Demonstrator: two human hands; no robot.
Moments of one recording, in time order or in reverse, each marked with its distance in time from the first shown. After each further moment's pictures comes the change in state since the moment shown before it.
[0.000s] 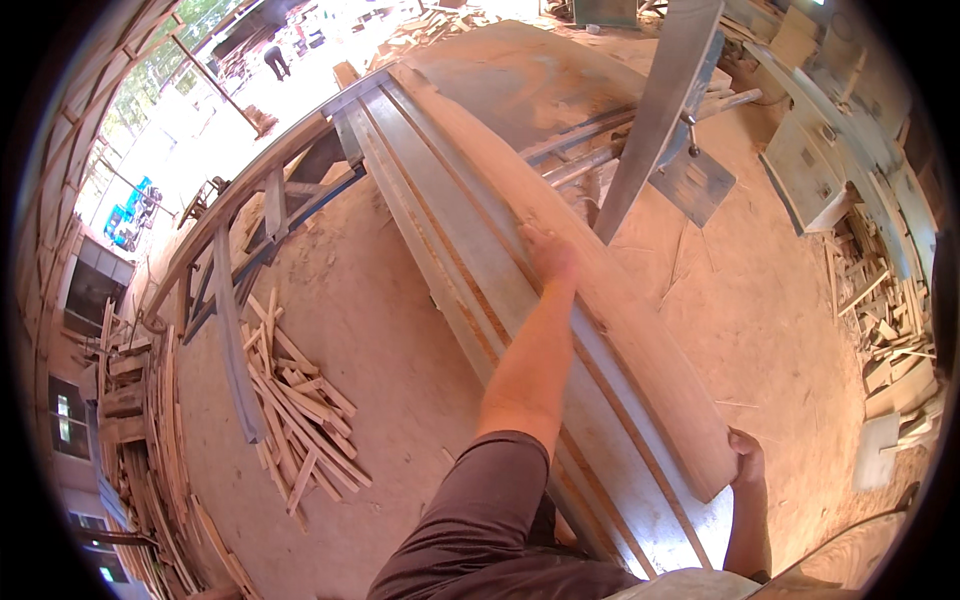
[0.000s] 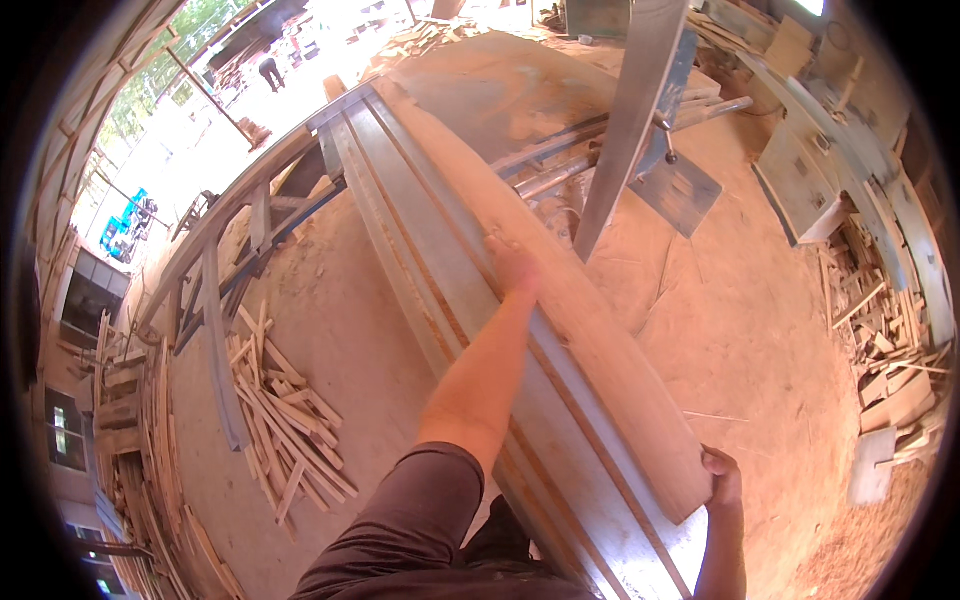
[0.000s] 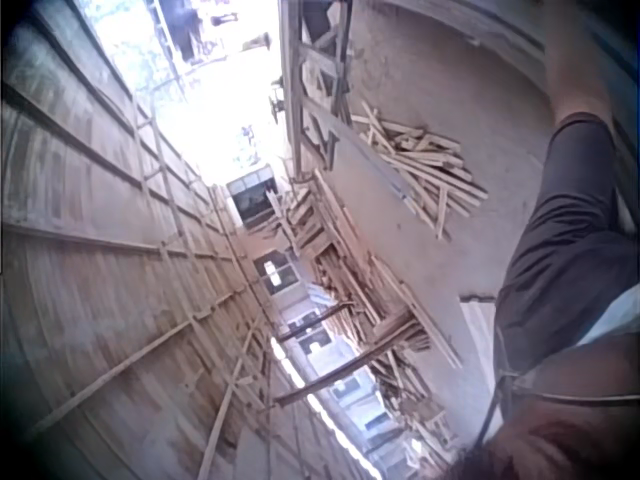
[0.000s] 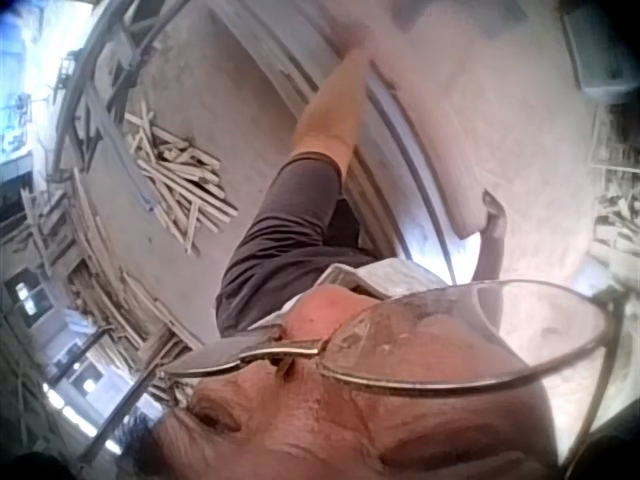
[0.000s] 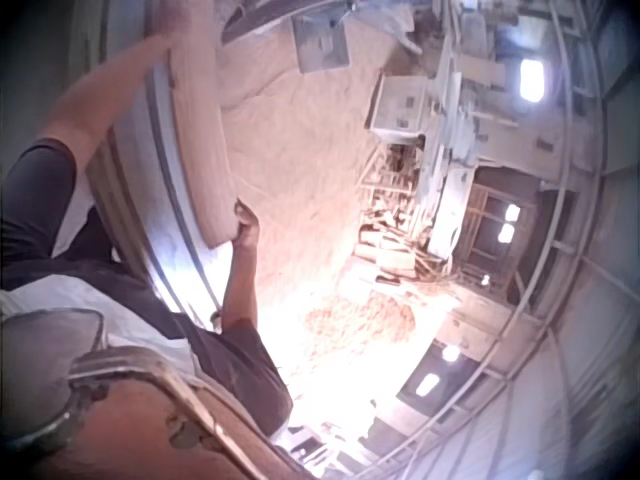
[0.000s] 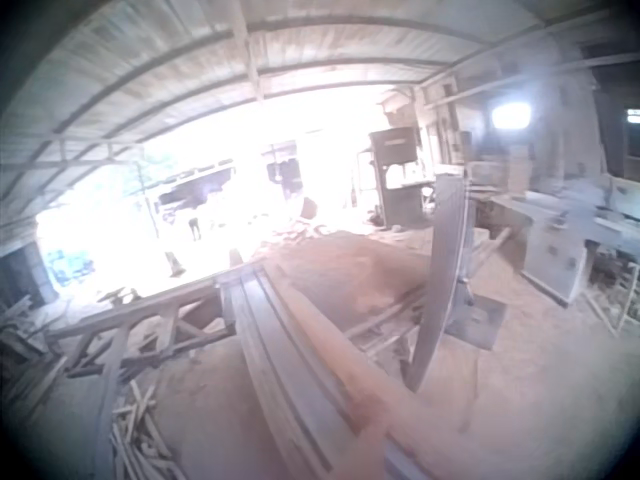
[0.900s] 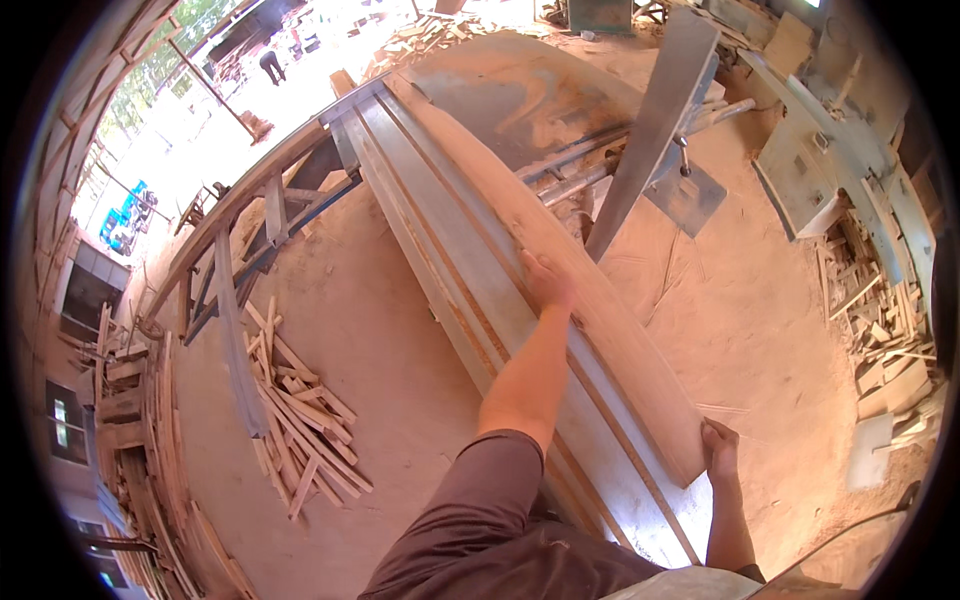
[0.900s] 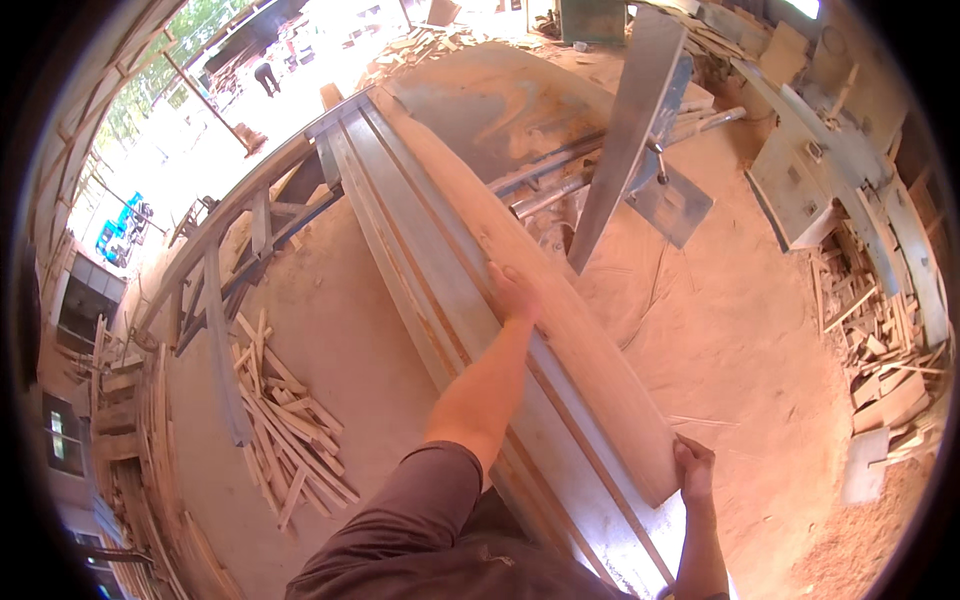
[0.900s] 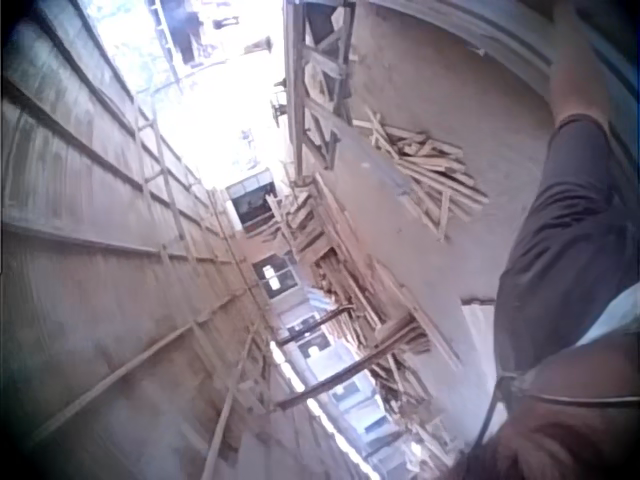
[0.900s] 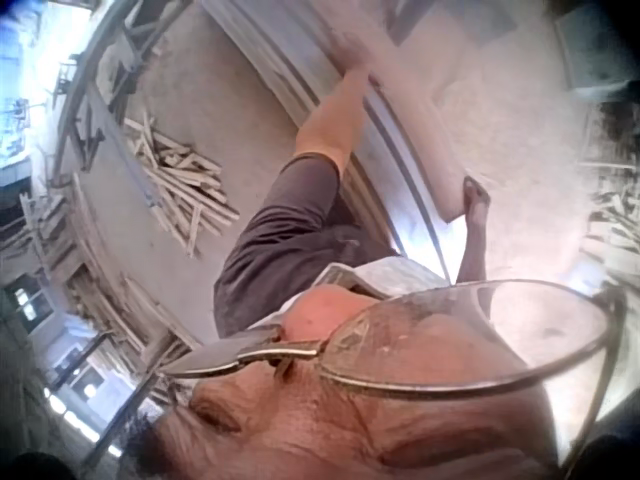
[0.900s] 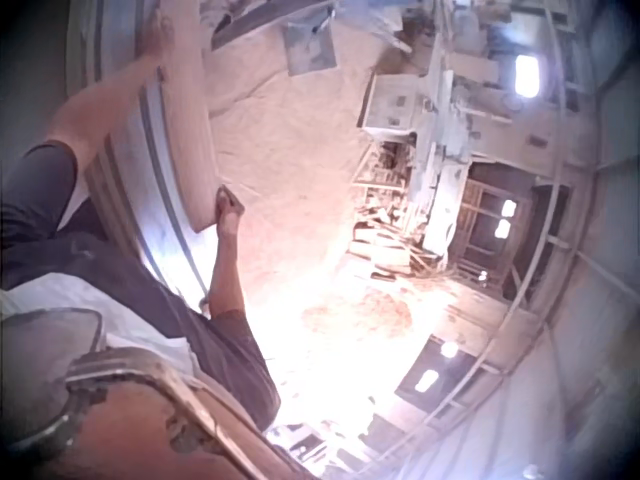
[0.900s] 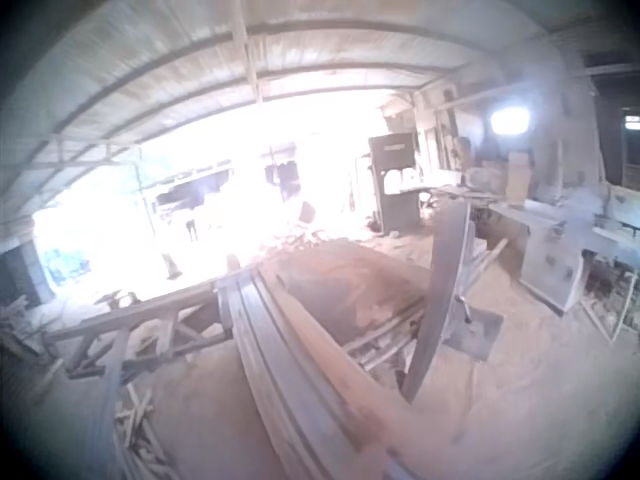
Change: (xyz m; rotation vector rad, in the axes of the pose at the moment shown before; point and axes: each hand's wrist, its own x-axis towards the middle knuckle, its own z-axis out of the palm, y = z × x) left_hand -0.002 -0.017 0.006 0.128 0.101 0.009; right_hand 0.020 -0.004 0.041 -0.287 0.206 -0.235
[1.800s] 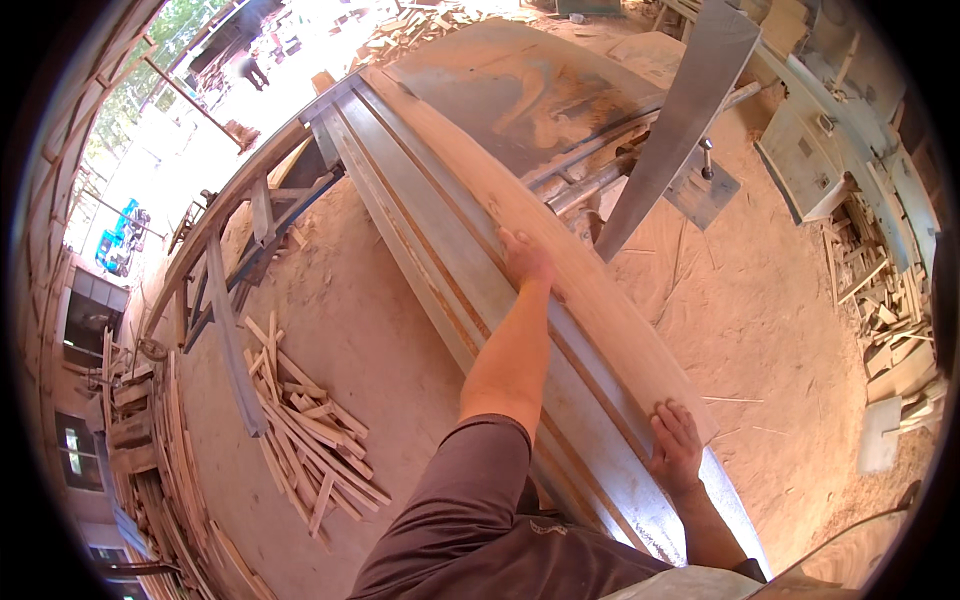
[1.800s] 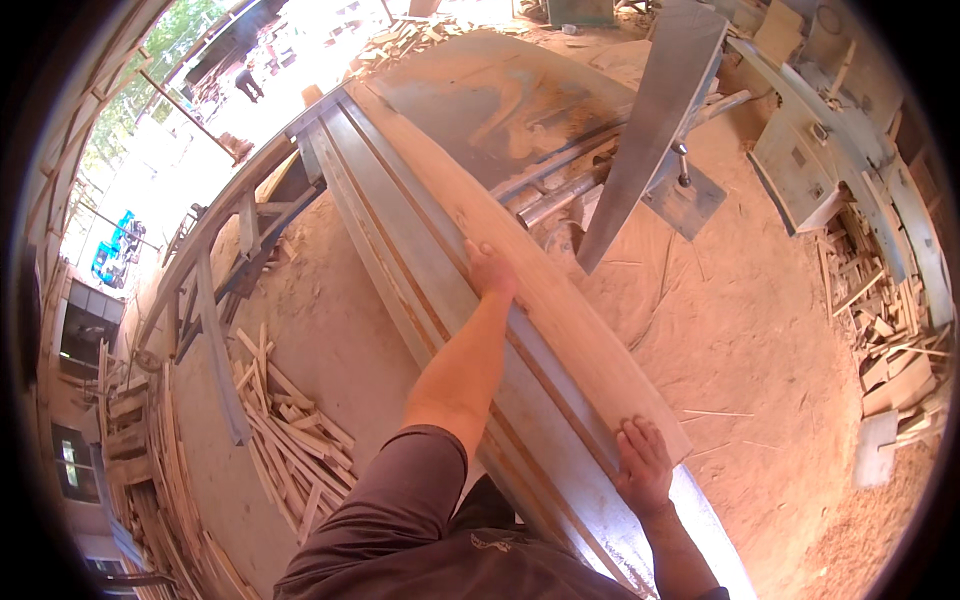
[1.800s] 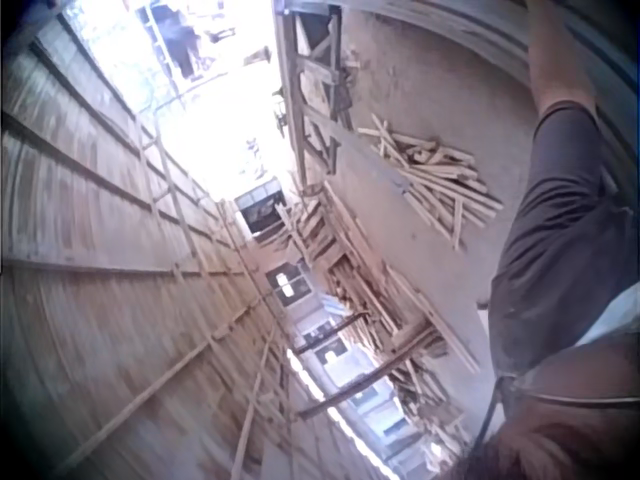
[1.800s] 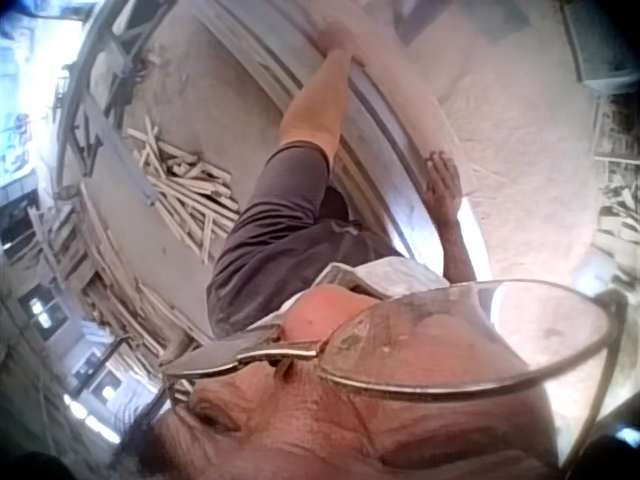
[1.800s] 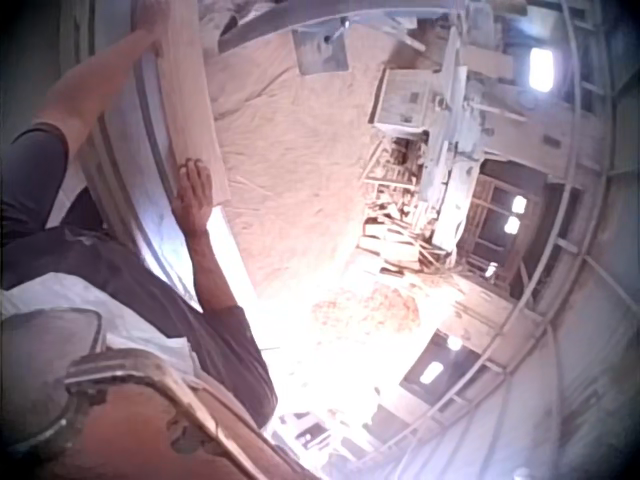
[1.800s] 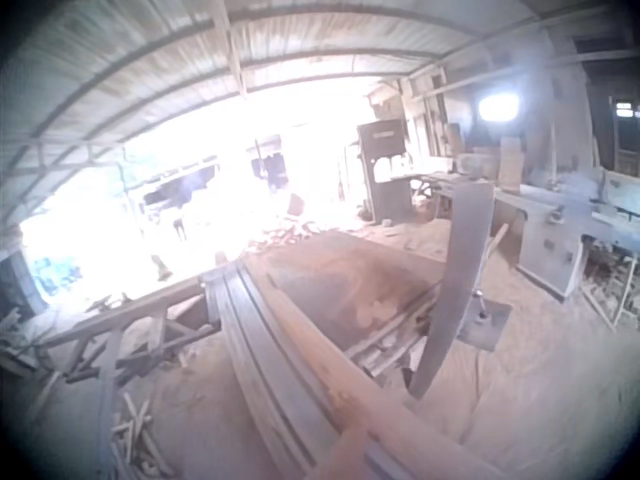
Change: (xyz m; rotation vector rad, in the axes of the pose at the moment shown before) left_hand 0.113 0.016 -0.010 0.065 0.012 -0.009; right_hand 0.015 -0.035 0.173 -1.057 -0.048 -1.039
